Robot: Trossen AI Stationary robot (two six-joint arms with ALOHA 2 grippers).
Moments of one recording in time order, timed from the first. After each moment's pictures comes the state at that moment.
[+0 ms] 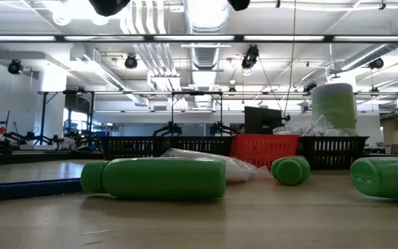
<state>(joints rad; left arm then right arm) -0.45 1.24 0.94 -0.01 -0.36 -0.55 0.26 1.53 1.23 0.01 0.05 0.51</state>
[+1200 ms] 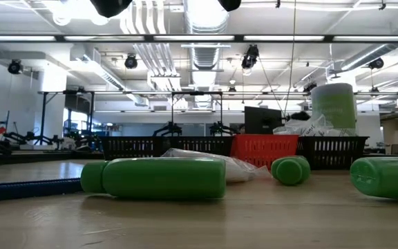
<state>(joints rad) -0.45 1.24 0.94 -0.01 -0.34 -0.52 0.26 1.63 1.37 -0.12 0.05 0.54</state>
